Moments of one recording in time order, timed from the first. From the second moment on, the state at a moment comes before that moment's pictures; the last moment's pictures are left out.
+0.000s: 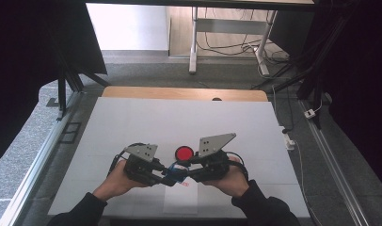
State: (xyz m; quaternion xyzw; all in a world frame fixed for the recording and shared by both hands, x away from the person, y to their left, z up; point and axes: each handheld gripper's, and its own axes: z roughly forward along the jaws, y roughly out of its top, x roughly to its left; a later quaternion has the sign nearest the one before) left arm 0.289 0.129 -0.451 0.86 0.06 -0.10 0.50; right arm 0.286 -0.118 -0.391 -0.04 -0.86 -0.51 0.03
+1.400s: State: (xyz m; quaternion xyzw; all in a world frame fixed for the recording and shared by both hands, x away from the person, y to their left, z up) left arm 0.277 0.134 -0.450 0.87 0.12 -0.02 0.48; right arm 0.289 -0.123 -0.392 -0.05 -0.86 -0.51 0.02
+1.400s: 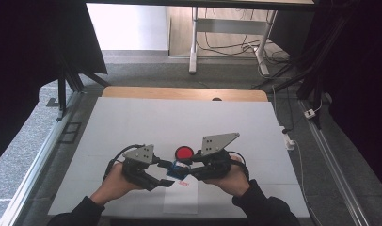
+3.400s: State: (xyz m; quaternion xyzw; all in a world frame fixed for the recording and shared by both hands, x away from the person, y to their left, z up) left arm 0.199 0.233 -0.469 0.83 0.33 0.06 0.44; right arm 0.301 -0.152 -0.393 -0.13 -0.86 -0.49 -0.05
